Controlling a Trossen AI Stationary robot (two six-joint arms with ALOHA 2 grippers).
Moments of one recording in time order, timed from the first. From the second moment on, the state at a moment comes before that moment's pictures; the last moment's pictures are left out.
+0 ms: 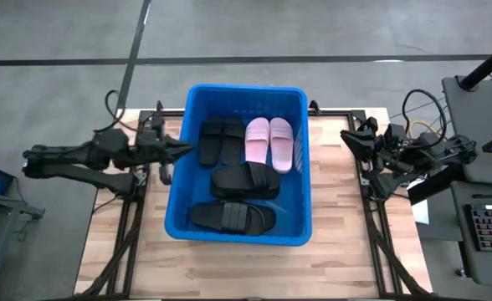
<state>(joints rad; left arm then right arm) -0.06 0.65 0.83 -0.15 -0.27 -0.02 0.34 0.51 0.68 0.26 0.61 0.09</state>
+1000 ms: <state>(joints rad) -0.06 0.06 0.29 -0.01 -0.19 0.02 0.34 0.65 0.68 0.27 0.80 0.15</state>
